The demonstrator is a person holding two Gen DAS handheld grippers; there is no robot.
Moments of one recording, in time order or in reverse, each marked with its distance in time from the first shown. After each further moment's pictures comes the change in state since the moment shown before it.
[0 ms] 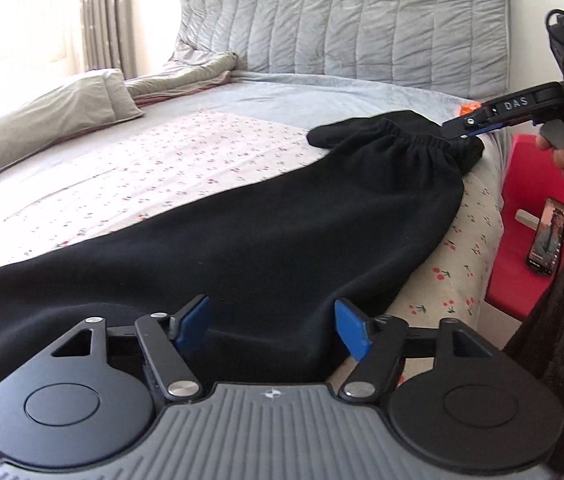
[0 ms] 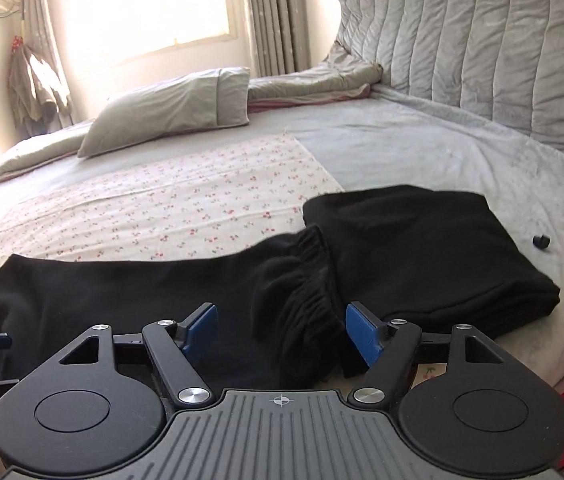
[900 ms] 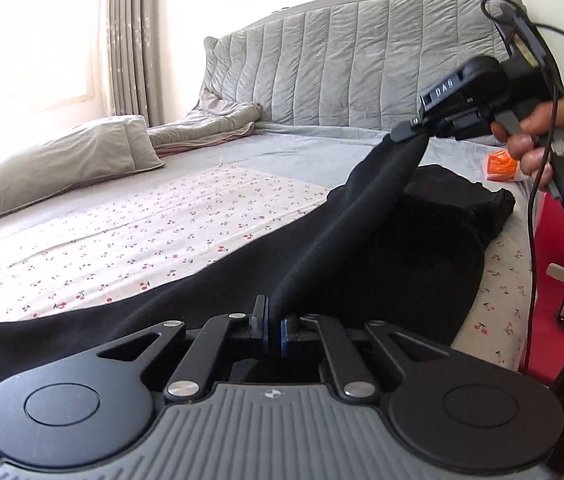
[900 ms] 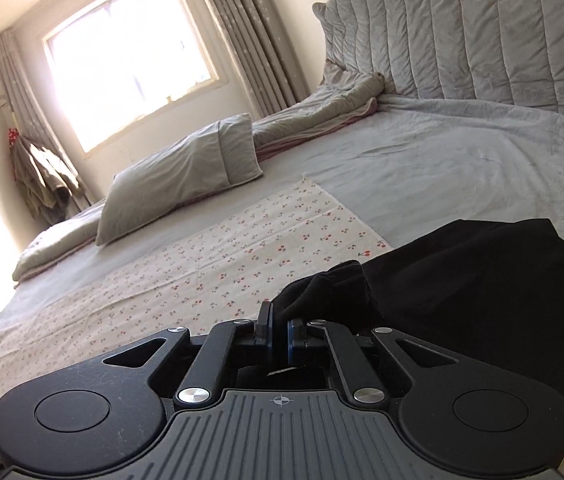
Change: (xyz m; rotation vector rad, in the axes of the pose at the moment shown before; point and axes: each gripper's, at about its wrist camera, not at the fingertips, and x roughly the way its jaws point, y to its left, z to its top) left arm 0.026 -0.026 0.031 0.001 -0.159 0.061; right arm 0.060 -0.024 0.066 0.235 -0.073 0.125
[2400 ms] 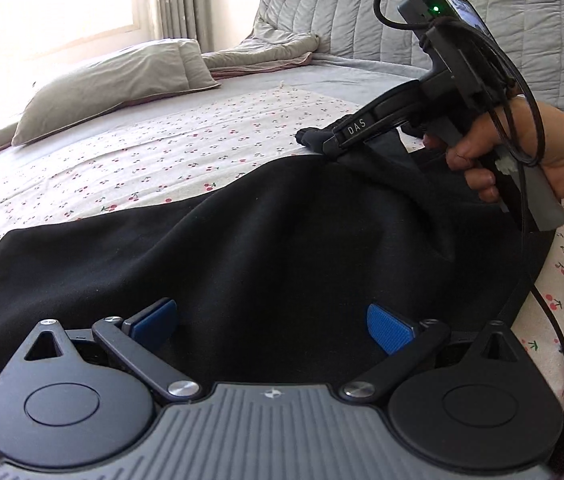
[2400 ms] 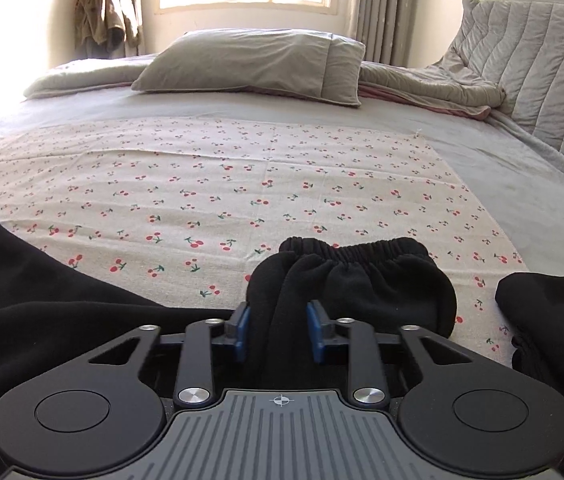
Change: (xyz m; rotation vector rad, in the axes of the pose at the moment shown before) left arm 0.033 0.035 -0.031 -0.096 0.209 0.128; right arm 0.153 0.124 -0.070 -0.485 0.163 -0.033
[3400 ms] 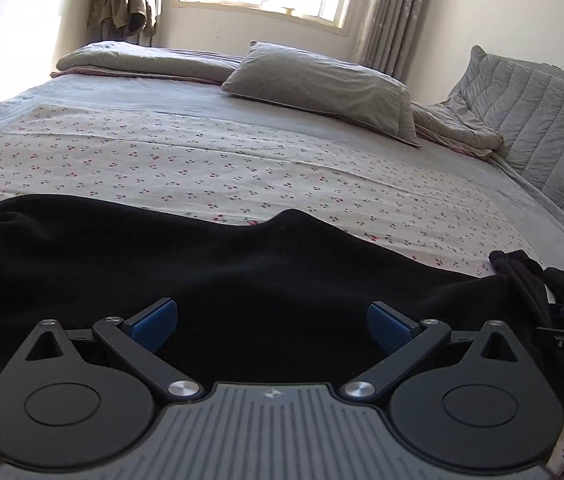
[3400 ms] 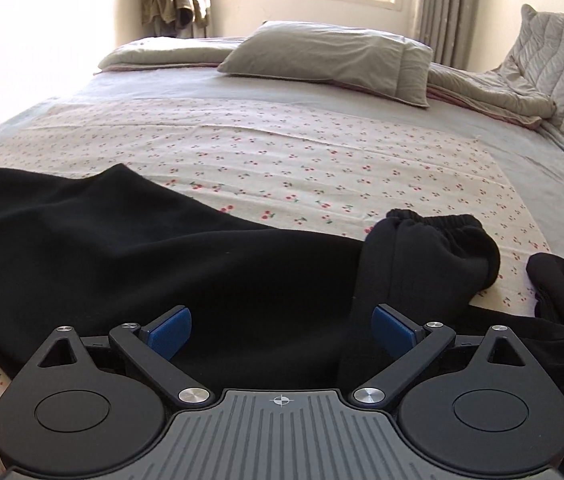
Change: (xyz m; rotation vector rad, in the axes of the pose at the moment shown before) left arm -0.103 0.143 -0.015 -0.525 -0.030 0.283; right arm -0.093 0.062 -0.026 -0.095 0.059 0.138
